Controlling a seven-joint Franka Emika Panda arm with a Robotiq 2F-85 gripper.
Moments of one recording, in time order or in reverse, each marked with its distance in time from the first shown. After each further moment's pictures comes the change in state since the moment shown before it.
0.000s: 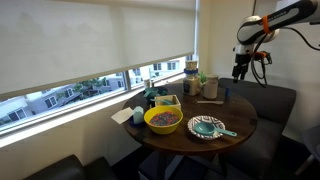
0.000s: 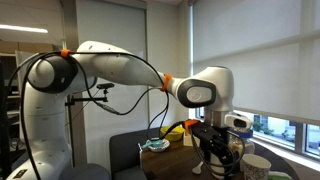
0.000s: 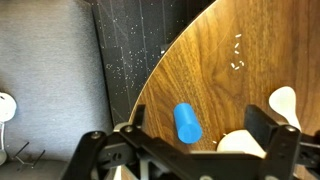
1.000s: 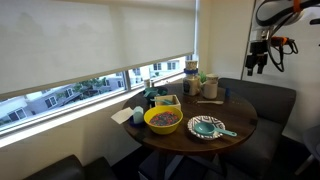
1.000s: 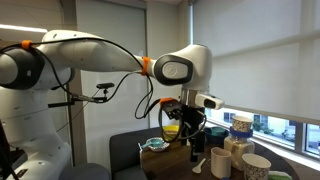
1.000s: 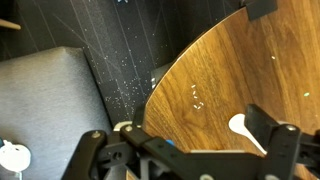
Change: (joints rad) arm 0.015 -0.241 0.007 -0.098 -0.021 -0.224 0.208
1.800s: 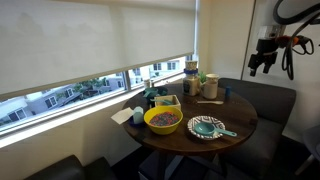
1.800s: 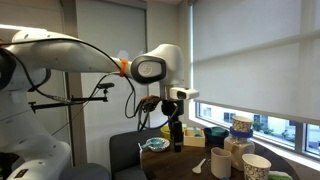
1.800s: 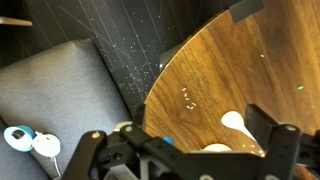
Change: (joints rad) arm 0.015 -0.229 0.081 -0.216 -0.084 0.120 0.242
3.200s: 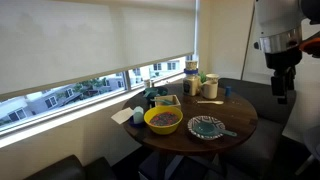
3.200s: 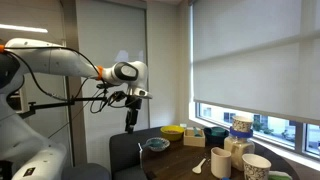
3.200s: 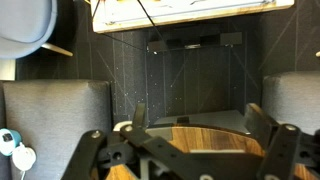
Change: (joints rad) arm 0.180 -0.166 0.378 -0.112 0.033 -0.396 0.169
